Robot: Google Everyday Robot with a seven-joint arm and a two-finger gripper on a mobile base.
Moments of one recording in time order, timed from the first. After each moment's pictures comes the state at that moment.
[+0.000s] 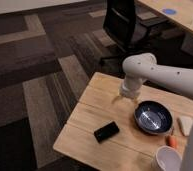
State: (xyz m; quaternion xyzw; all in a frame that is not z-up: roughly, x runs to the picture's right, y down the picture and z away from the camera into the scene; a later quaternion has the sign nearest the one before) arm 0.201 0.027 0.783 -0.25 0.24 0.74 0.57
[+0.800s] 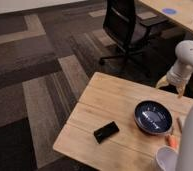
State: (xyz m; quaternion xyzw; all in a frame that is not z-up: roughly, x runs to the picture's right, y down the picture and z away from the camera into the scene) arm 0.434 0.080 0.702 -0.13 0.31 0.85 0.41
